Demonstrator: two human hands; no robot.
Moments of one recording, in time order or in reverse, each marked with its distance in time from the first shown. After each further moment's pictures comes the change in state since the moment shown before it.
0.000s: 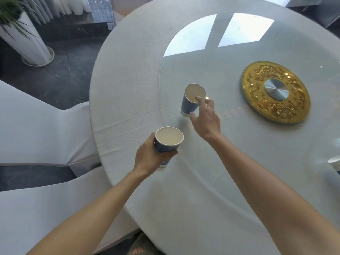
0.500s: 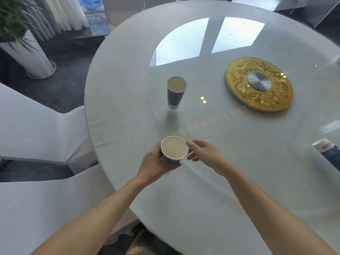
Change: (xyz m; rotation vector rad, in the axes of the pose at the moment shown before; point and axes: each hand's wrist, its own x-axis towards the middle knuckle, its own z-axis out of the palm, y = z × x) left_hand -0.089 0.003 0.051 0.033 -0.170 0.106; right_hand -0.154 0.081 -0.033 0.576 -0.451 0.246
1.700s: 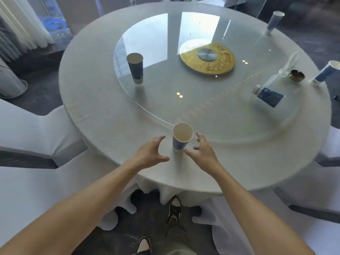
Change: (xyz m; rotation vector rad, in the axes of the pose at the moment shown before) left_hand -0.178 0.010 0.078 0.607 -0.378 0.249; right_hand -0.236 0.171 0.033 -0.028 0.372 -0.036
